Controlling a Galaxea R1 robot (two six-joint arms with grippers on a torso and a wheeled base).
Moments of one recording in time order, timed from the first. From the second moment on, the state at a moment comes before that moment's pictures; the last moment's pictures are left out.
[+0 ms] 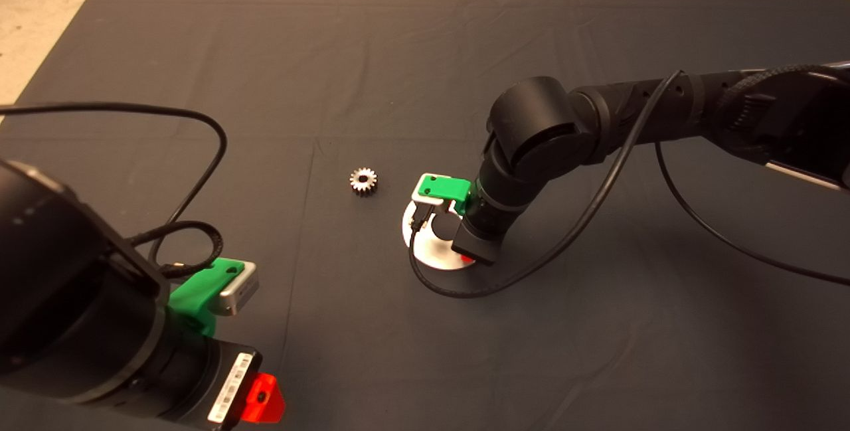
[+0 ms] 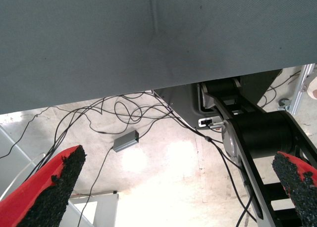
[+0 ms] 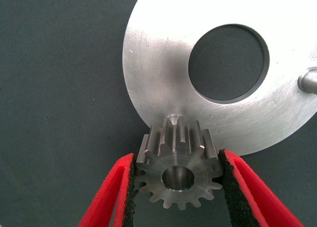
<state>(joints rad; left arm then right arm) -0.54 2.25 -0.34 -0.03 1.53 -1.75 0.33 2.83 -1.08 -0.29 -1.53 0.63</state>
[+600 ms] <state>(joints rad) -0.54 2.25 -0.34 -0.03 1.53 -1.75 0.33 2.83 -1.08 -0.29 -1.53 0.63</state>
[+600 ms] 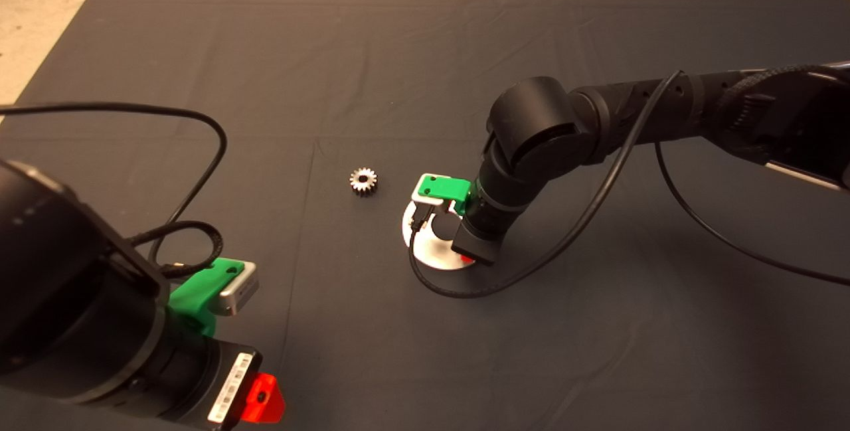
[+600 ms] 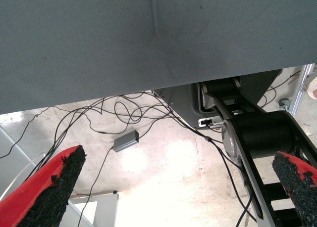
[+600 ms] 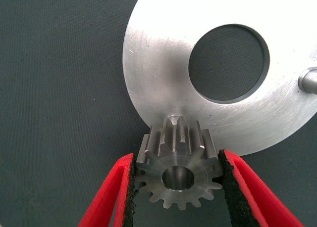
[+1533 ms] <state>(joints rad) -0.54 2.25 -0.34 -0.03 1.53 -1.75 0.33 2.83 -1.08 -0.29 -1.53 0.63</state>
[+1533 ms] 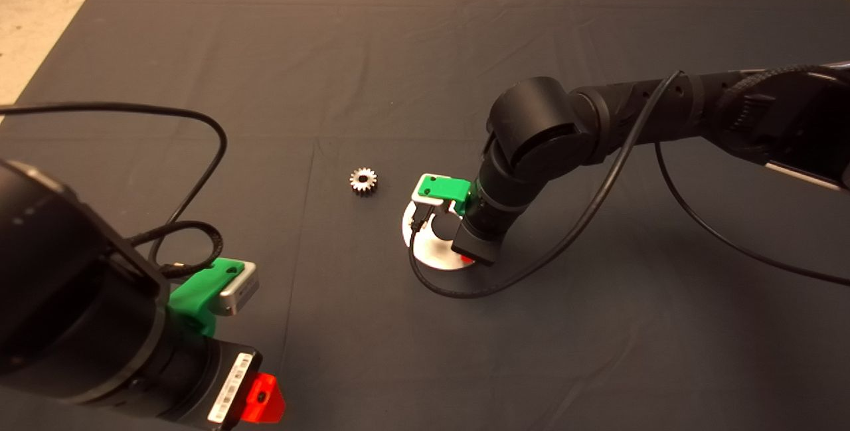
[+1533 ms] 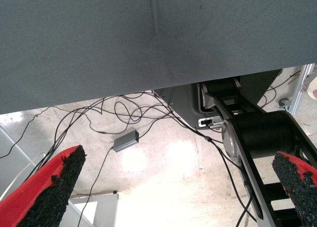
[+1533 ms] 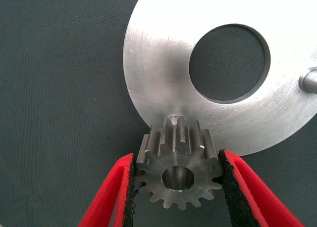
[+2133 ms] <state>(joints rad) -0.54 2.25 -0.34 -0.03 1.53 -1.75 0.33 2.83 -1.08 -0.29 -1.53 0.63</state>
